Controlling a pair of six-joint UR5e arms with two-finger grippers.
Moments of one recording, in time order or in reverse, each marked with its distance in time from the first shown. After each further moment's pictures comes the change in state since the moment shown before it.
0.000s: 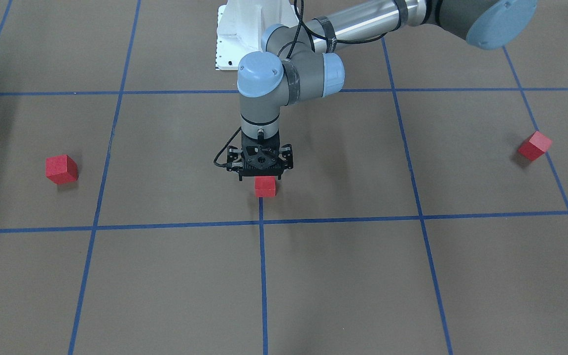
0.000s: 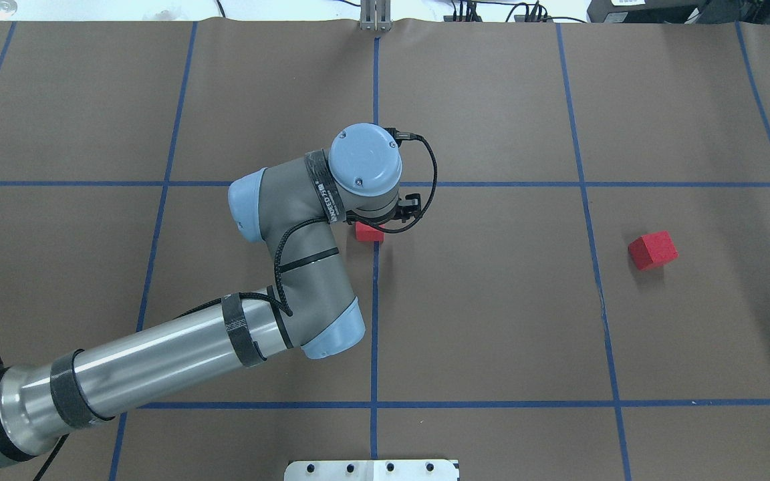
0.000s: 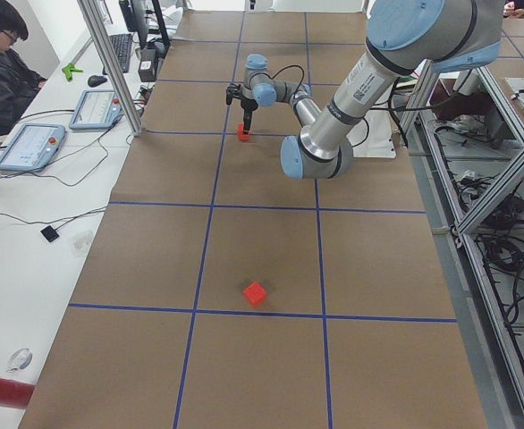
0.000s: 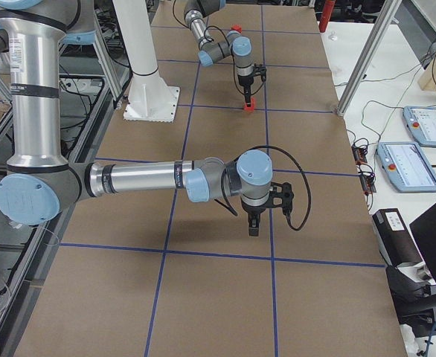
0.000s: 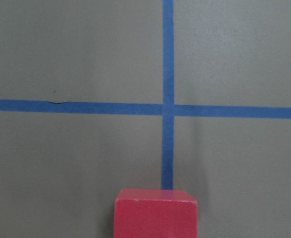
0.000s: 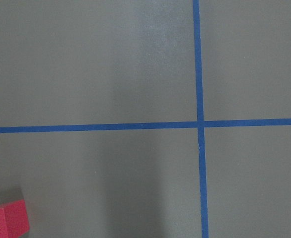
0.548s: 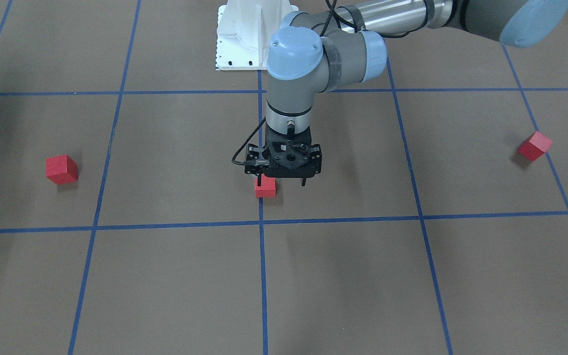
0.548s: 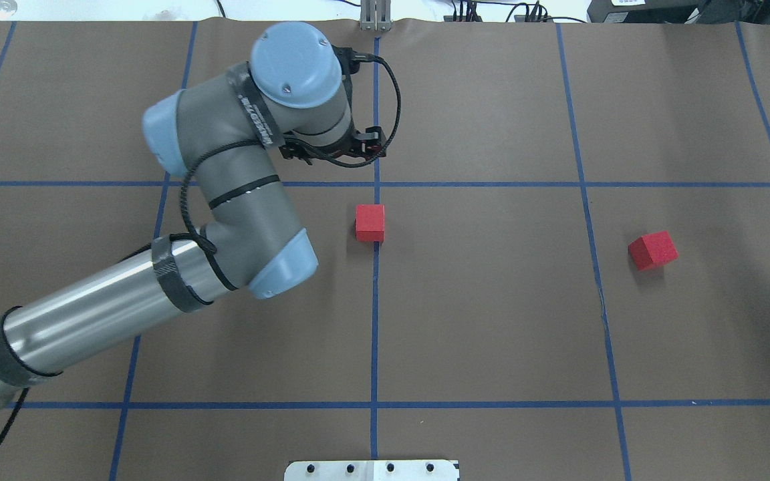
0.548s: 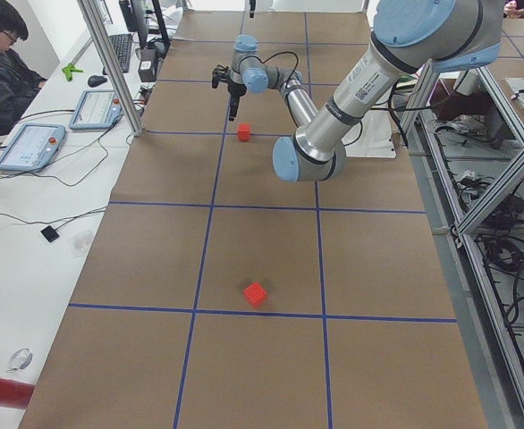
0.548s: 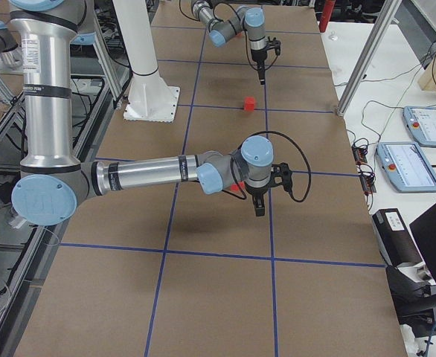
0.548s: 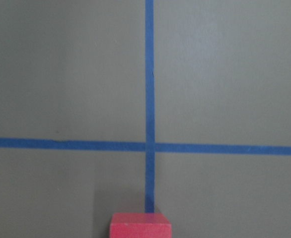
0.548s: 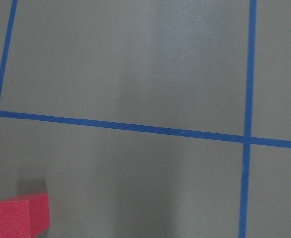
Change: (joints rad) left arm -0.163 0.088 -0.198 0.114 -0.091 0.153; right arm -0.199 0.031 0.017 0.169 -0.051 0.112
